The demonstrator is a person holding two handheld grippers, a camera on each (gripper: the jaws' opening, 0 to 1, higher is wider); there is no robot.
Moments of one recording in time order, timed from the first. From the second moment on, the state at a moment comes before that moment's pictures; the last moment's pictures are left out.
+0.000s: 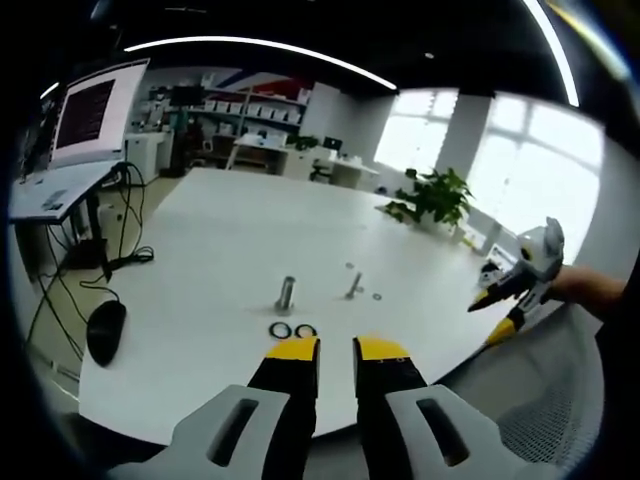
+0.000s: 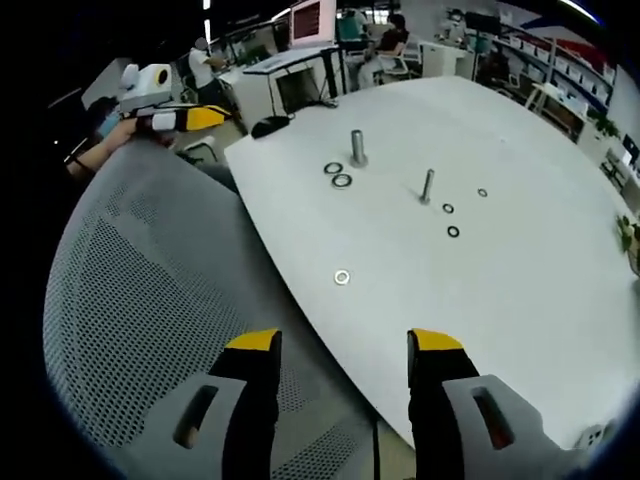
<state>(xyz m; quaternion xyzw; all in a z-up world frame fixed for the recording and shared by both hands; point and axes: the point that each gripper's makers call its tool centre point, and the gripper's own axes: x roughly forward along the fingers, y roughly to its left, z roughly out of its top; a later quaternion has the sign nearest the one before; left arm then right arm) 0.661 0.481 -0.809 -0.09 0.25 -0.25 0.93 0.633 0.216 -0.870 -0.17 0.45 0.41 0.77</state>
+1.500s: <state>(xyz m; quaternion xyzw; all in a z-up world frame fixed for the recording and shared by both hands) 0.658 0.479 -0.806 -0.10 0.26 -0.25 0.93 0.695 0.265 -0.931 -0.24 0.50 0.43 0.71</state>
